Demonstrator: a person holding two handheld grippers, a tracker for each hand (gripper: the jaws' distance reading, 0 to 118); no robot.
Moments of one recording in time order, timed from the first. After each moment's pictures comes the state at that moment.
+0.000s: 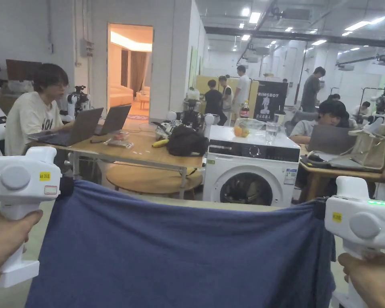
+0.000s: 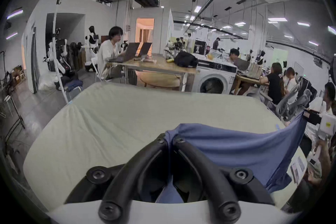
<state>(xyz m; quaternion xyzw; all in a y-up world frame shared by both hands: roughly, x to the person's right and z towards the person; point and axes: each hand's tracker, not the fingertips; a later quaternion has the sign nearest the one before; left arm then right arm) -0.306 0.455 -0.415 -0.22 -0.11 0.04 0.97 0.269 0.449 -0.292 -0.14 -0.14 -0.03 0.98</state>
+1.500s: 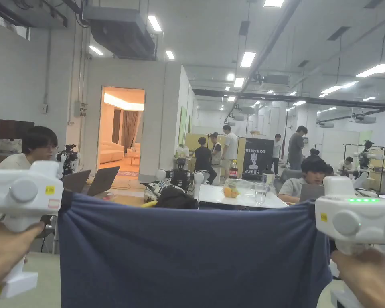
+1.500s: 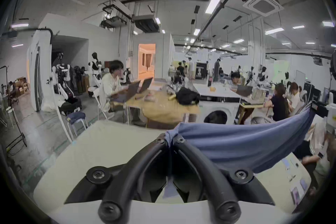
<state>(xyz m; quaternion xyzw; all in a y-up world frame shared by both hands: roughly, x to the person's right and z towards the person) -0.290 0.522 -0.483 -0.17 -0.10 0.03 0.98 0.278 0.541 -0.350 -0.08 -0.17 0.03 0.98</state>
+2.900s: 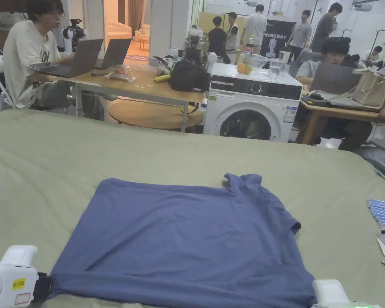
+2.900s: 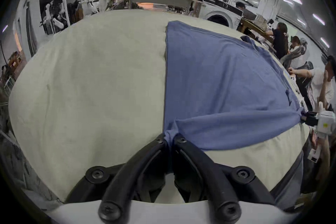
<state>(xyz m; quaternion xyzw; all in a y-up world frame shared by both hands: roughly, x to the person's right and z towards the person) -0.338 0.176 -0.213 -0.44 -0.10 0.02 0.89 0.222 0.178 -0.093 -0.43 -0.13 0.06 0.89</state>
